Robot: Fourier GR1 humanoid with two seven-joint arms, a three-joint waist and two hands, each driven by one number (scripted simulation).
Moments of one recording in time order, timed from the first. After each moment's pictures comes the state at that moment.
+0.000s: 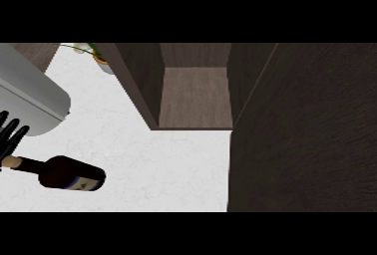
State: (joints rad) left arm 0.09 0.26 0.46 -1.74 0.60 -0.60 0.18; right arm 0.10 -0.07 0.03 -2.40 -0.21 0.18 0.40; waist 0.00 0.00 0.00
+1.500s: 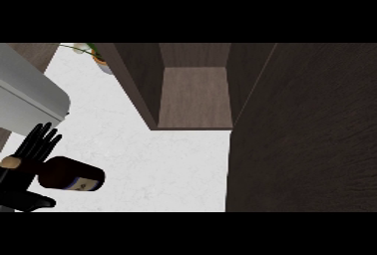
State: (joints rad) left arm -0.08 0.32 0.43 -1.03 0.17 -0.74 -0.34; right arm 0.09 -0.05 0.04 -2.40 -0.18 0.19 0.42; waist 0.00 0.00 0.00
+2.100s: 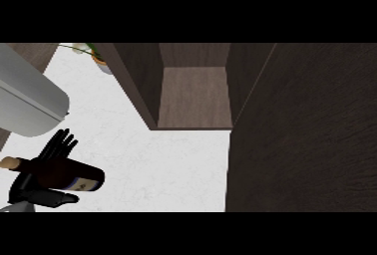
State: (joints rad) left arm -0.15 0.33 0.34 -0.77 0.03 -0.64 -0.55; right arm 0.10 -0.04 0.04 -2.39 -0.16 0.21 0.39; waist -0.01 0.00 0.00
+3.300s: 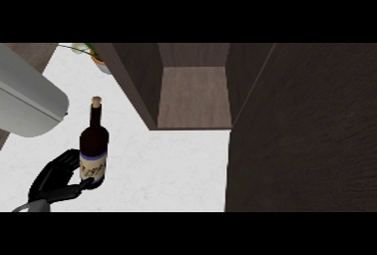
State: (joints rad) left arm -0.24 0.33 0.27 -0.49 0.06 -0.65 -0.66; right arm 0.08 -0.04 0.03 -2.39 -0.16 0.20 0.40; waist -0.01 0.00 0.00
